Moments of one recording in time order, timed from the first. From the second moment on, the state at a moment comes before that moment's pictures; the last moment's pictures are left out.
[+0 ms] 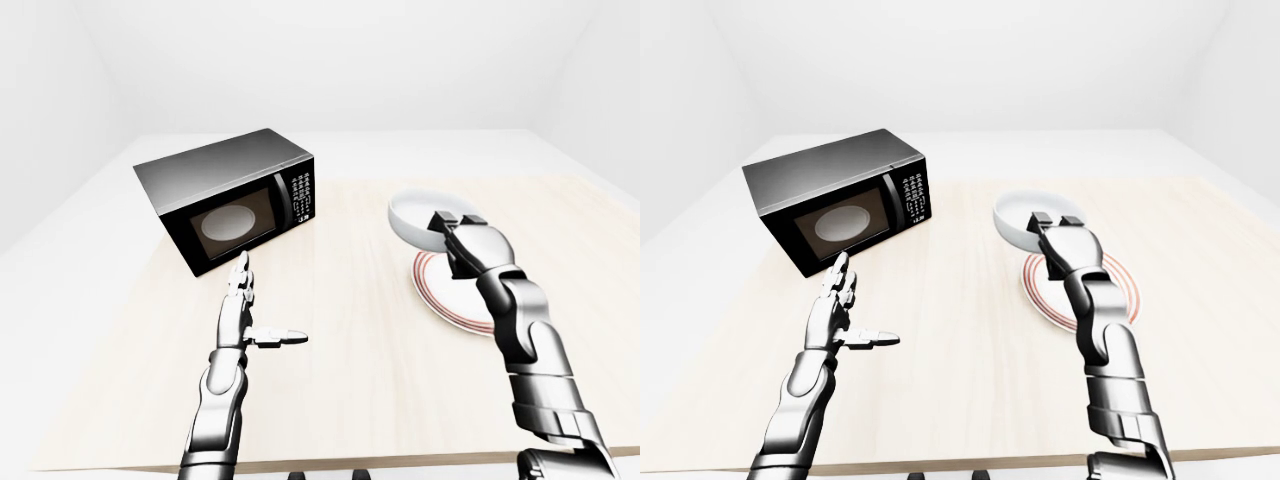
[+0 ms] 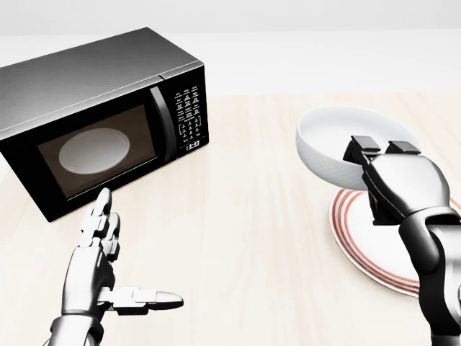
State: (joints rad) left arm 0.00 0.02 0.03 0.05 0.02 -0.04 -0.03; right arm -0.35 -0.36 -0.16 0.09 -1.12 -0.09 0.30
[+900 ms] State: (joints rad) left arm -0.01 0.02 0.02 0.06 0.02 -0.04 -0.03; right arm -0.28 -0.43 -0.23 0.17 -1.08 -0.09 0.24
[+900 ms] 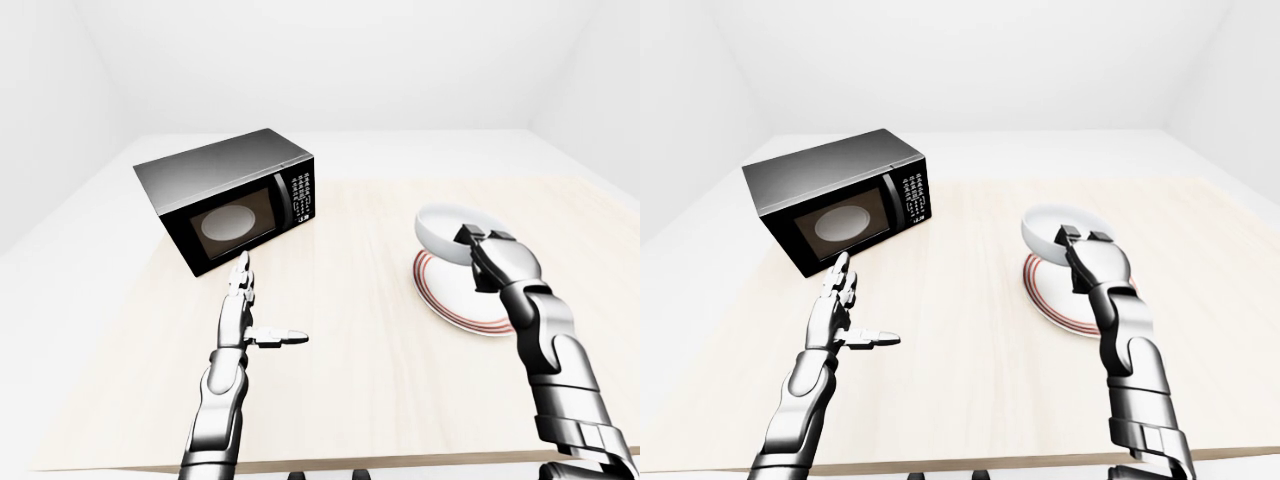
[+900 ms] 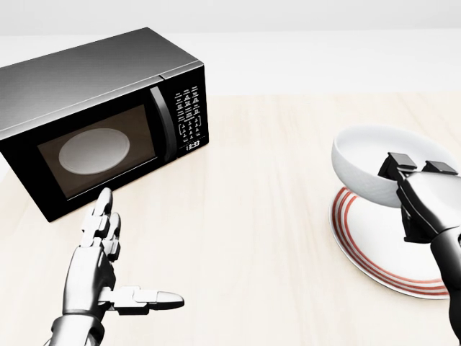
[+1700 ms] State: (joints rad) left arm 0.00 0.02 0.02 0.05 0.03 -0.05 -0.03; right arm -0.29 -0.48 -0.23 0.33 -1.05 -0.09 0.16
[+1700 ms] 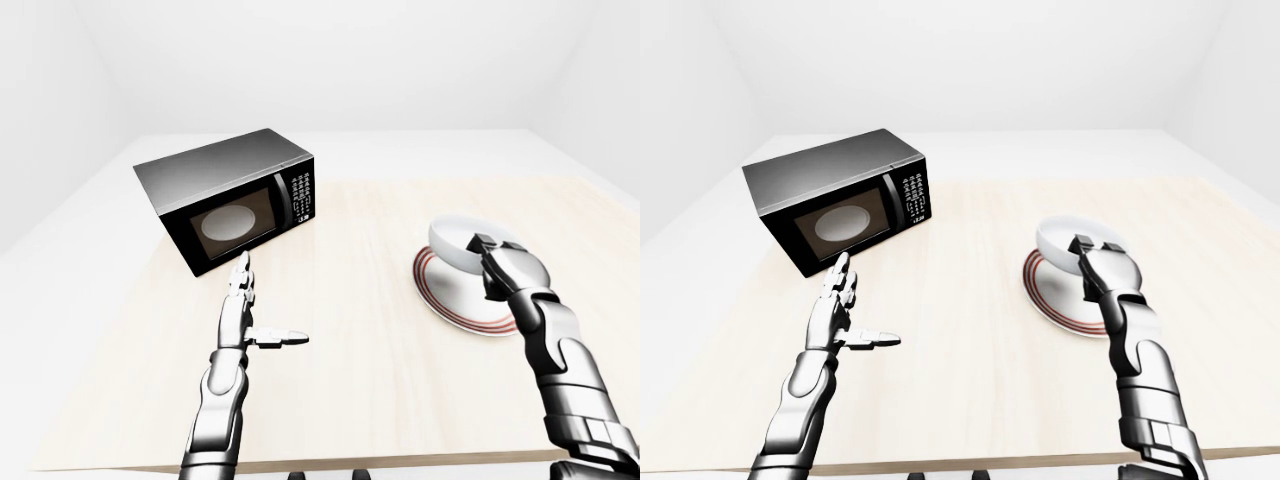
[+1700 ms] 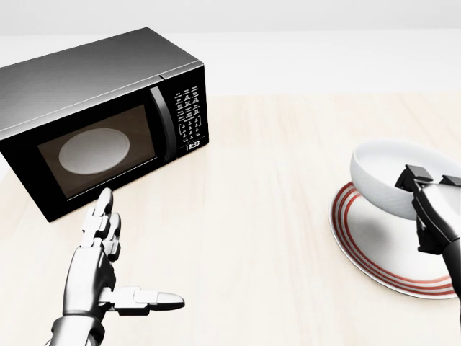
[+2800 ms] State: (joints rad) left arm 0.00 0.02 0.02 0.06 0.03 -0.05 -0.03; right arm -0.32 -0.52 -0.21 0.52 -1.04 -0.09 0.06
